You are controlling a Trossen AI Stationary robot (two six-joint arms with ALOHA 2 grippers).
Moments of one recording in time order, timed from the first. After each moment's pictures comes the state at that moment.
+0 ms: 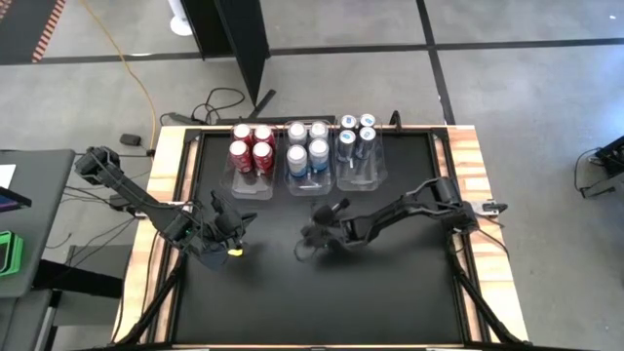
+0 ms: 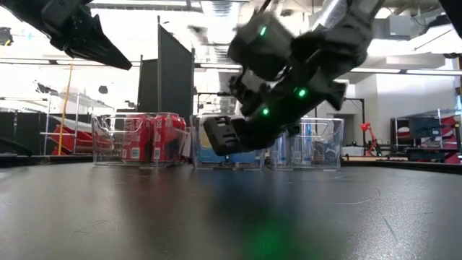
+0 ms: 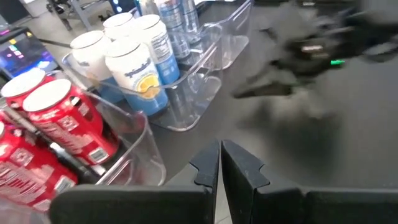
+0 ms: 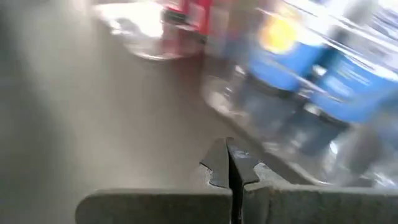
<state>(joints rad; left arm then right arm) -0.60 1.08 0.67 -0.45 -1.04 -0.66 0.18 2.11 1.12 0.24 0.98 0.47</state>
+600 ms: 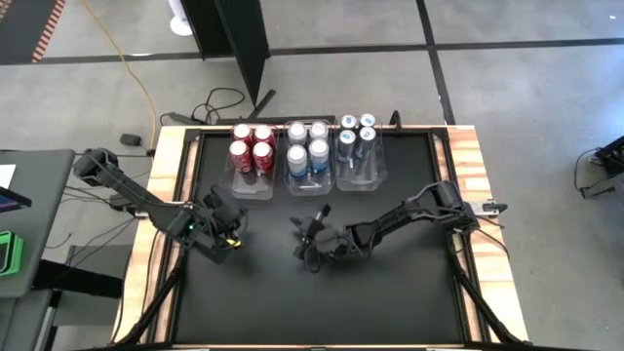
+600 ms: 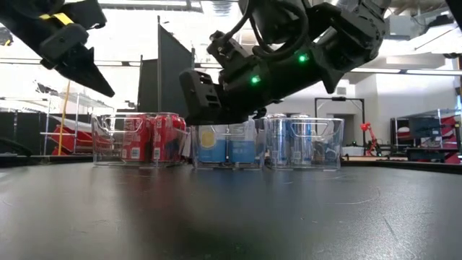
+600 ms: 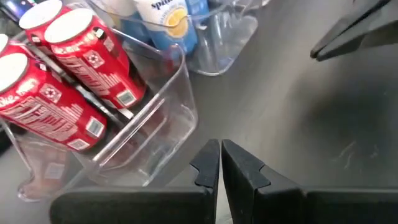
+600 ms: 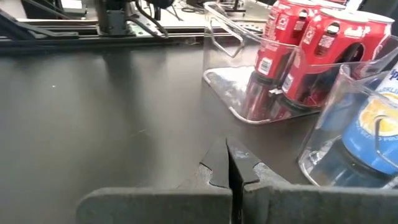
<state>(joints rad) -0.54 1.08 0.66 -0.74 -0.92 -0.88 0.23 2.11 1.12 0.64 0.73 0.12</state>
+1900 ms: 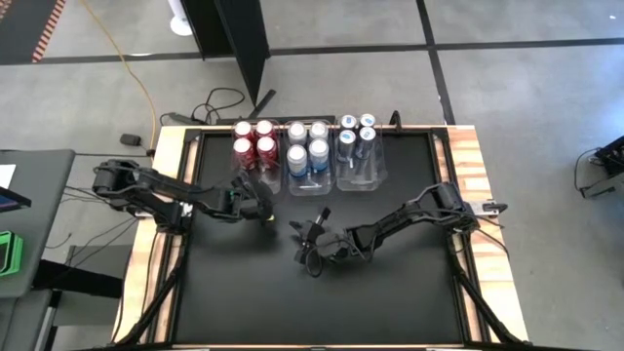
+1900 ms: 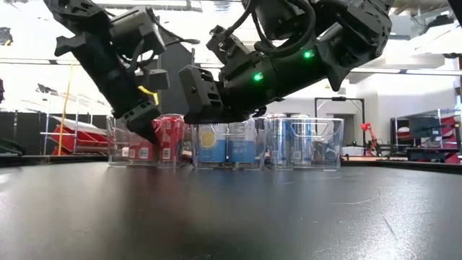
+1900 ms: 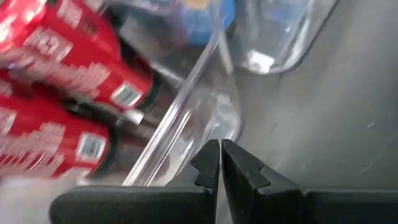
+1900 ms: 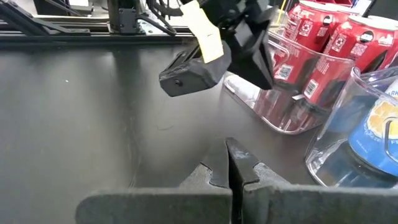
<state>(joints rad) -0.02 1.43 0.66 -0.26 -0.72 -0.36 0.25 2.11 1.12 0.64 0.73 0.10</state>
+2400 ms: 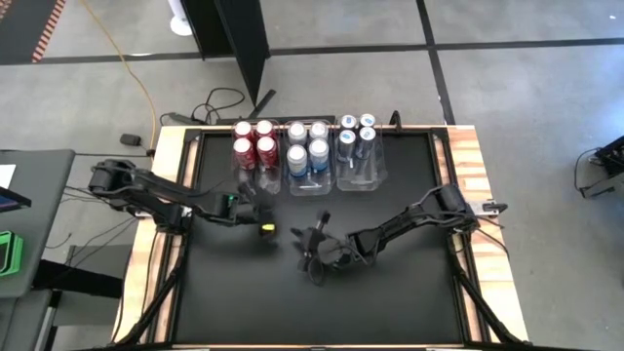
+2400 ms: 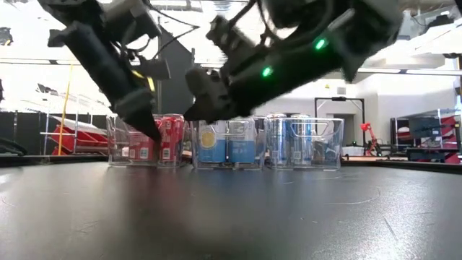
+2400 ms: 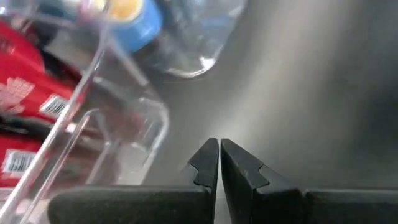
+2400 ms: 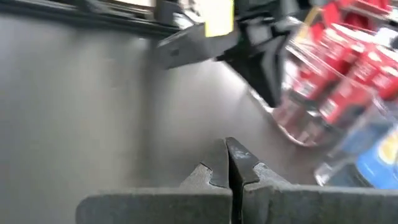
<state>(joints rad) -0.10 1.39 0.67 -0.23 -0.58 -0.34 0.30 2.09 1.12 0.59 0.73 -0.01</state>
